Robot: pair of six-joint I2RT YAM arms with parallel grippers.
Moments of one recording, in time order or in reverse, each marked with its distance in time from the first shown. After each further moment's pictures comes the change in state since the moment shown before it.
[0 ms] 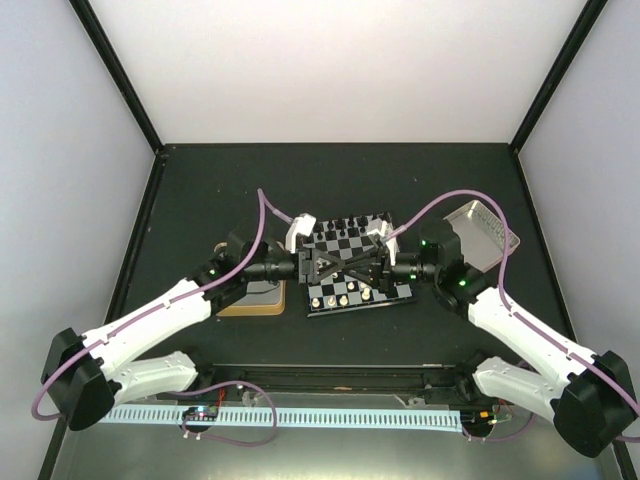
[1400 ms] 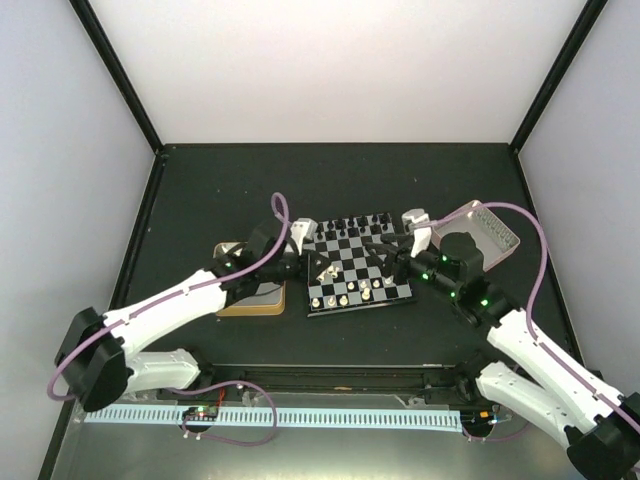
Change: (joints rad) left arm -0.006 0.097 0.010 -0.158 -0.299 0.148; right arm 0.002 -0.199 -0.040 -0.092 0.489 0.177
